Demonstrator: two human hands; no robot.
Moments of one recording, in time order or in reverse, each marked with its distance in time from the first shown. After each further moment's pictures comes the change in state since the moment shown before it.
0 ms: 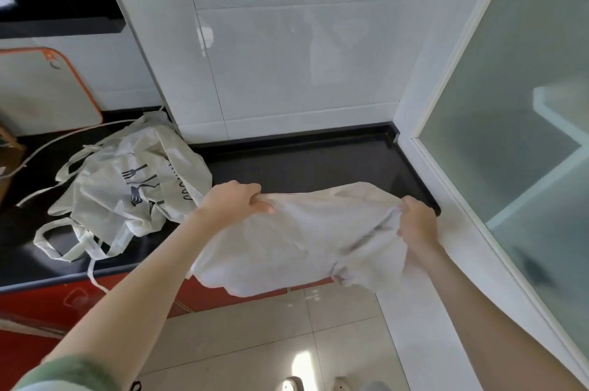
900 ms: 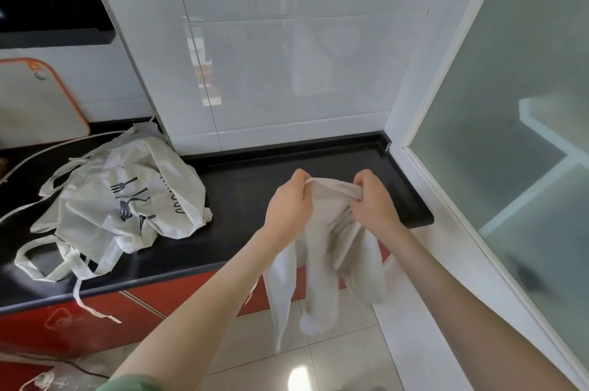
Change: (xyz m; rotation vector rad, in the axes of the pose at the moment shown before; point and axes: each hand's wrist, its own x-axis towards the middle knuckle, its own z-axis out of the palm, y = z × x) left_hand 0.008 0.105 0.003 -0.785 0.401 0.054; right_hand -0.017 -0.090 0.001 0.014 -0.093 -0.373
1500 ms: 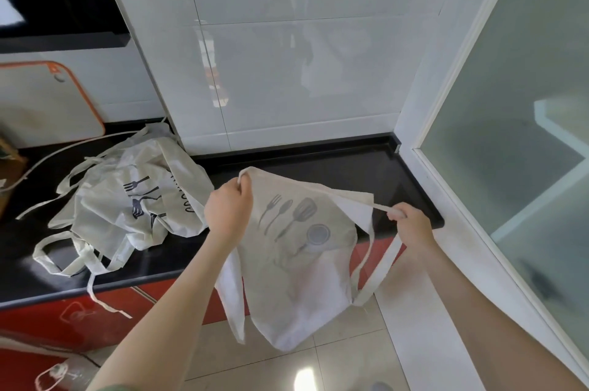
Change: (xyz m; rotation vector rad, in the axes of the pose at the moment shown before) left_hand 0.005 -0.065 -0.058 0.244 0.381 -0.339; right_hand -0.006 0.077 -0.001 0.145 0.002 0.374
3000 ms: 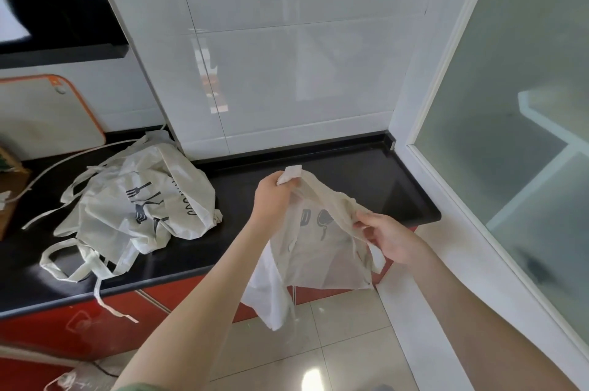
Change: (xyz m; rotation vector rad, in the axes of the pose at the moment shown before) left_hand -0.036 0.061 0.006 -0.650 -0.416 -0.094; right_hand -0.026 -0.010 0.015 0.687 -0.593 0.222
